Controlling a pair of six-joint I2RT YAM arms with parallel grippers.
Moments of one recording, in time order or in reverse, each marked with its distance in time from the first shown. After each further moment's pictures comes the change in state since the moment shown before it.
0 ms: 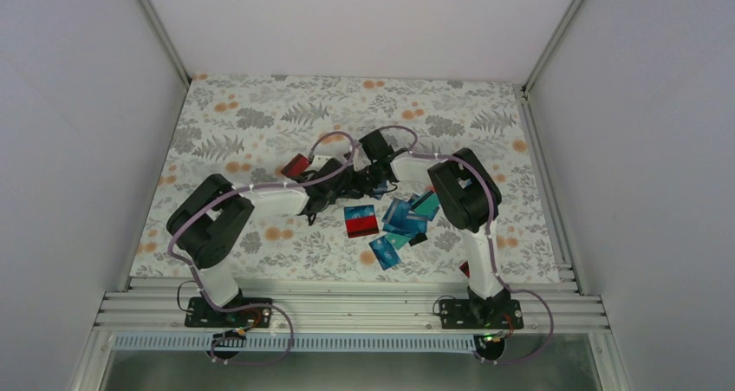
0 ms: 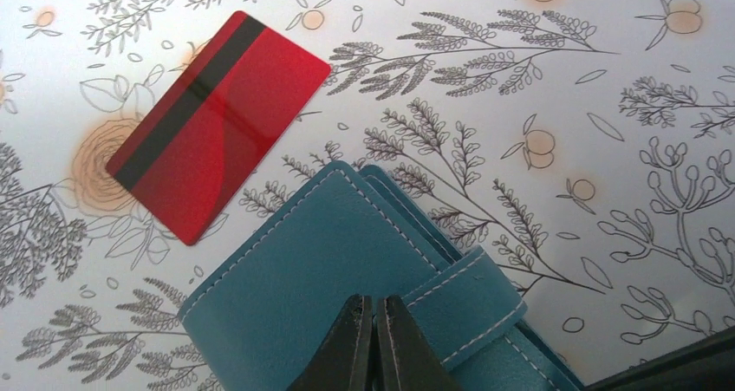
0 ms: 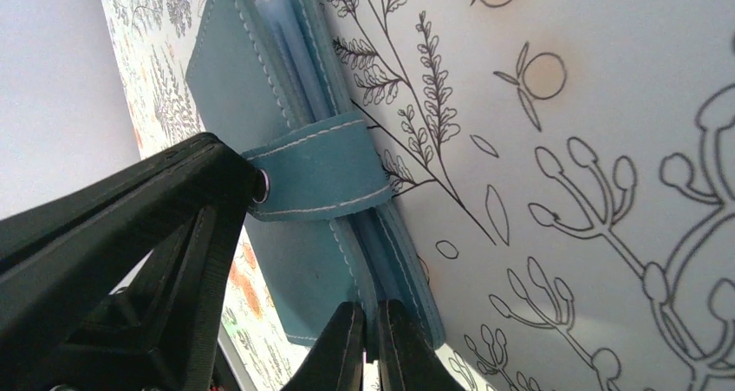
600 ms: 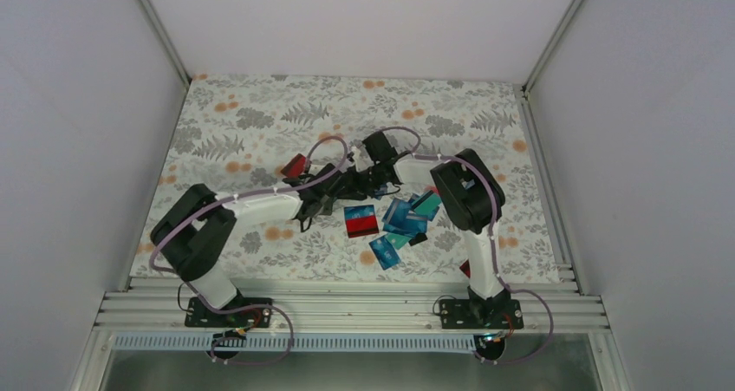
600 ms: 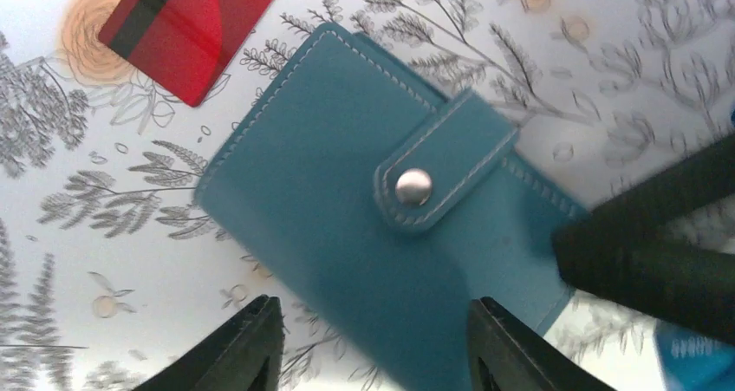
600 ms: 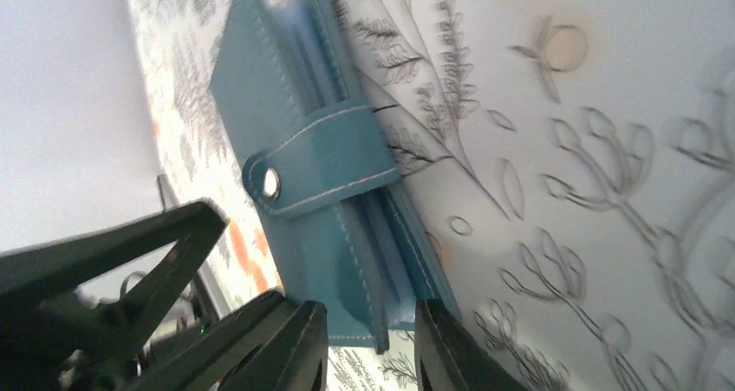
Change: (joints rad) left arm -0.034 -0.086 -0.022 -0.154 0.057 -0.071; right arm -0.009 -0.008 -0.041 0.057 -0.034 0.004
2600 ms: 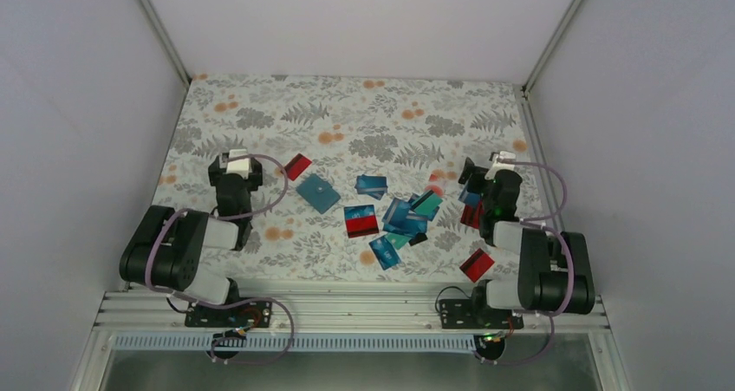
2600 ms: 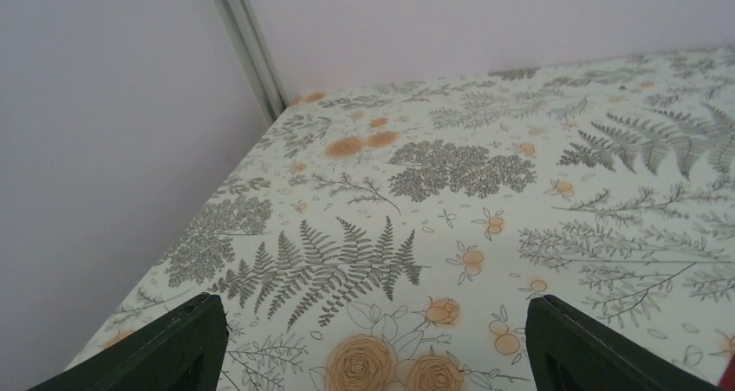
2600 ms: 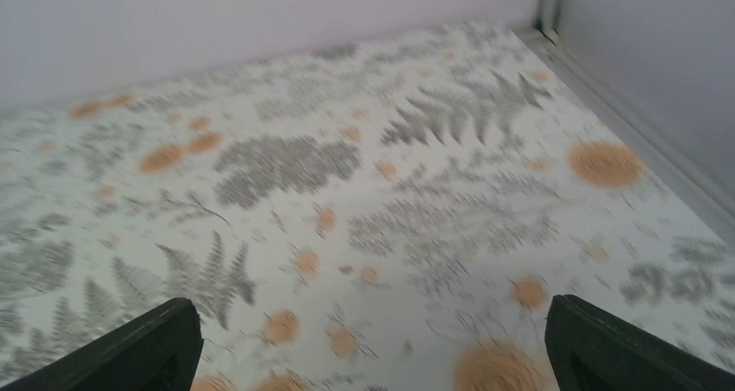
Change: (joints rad) left arm 0.621 -0.196 -0.654 1.458 0.028 0.766; right arm -0.678 -0.792 -0.966 0.848 0.850 -0.477
